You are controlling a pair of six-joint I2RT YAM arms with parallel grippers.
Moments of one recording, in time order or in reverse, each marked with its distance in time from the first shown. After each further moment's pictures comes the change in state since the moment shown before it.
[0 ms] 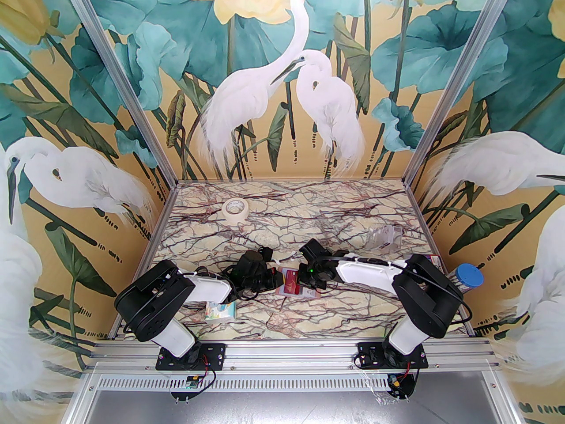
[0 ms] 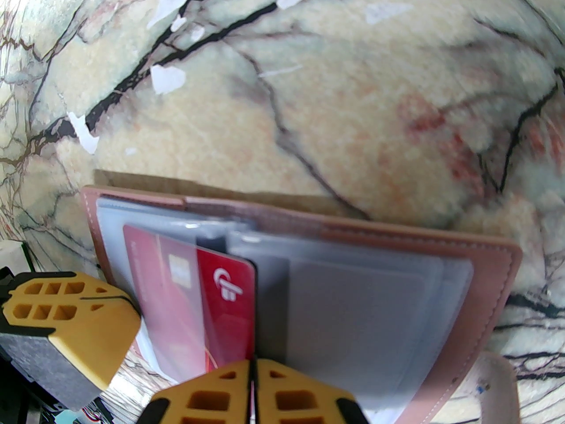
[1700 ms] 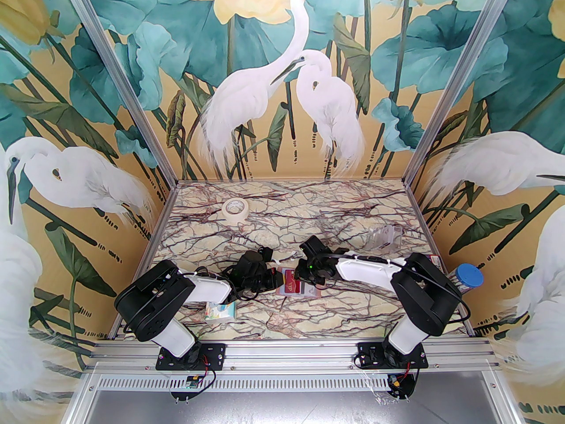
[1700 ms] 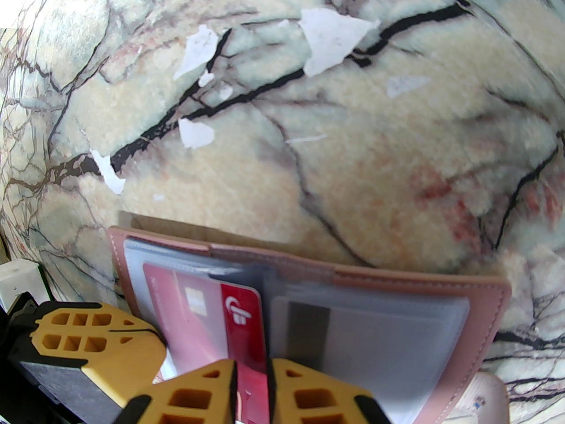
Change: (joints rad) left arm 0.000 0.001 -0.005 0.011 0.000 0.000; right arm -0.021 0.011 0.018 0.039 0.018 -0.010
